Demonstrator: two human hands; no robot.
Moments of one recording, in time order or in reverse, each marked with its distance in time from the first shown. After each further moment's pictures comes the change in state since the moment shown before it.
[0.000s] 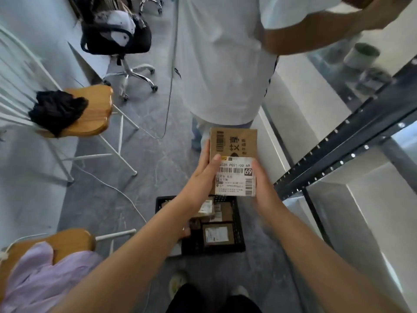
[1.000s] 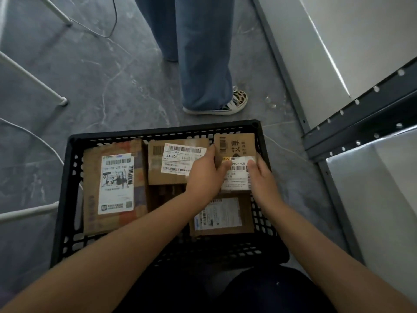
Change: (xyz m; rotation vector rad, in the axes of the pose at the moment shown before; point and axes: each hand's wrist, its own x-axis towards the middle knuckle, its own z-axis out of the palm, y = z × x) left_hand 0.218 -0.540 -0.056 0.788 0.180 -0.123; right_hand 0.231 0.527 -0.113 -0.315 0.221 0.235
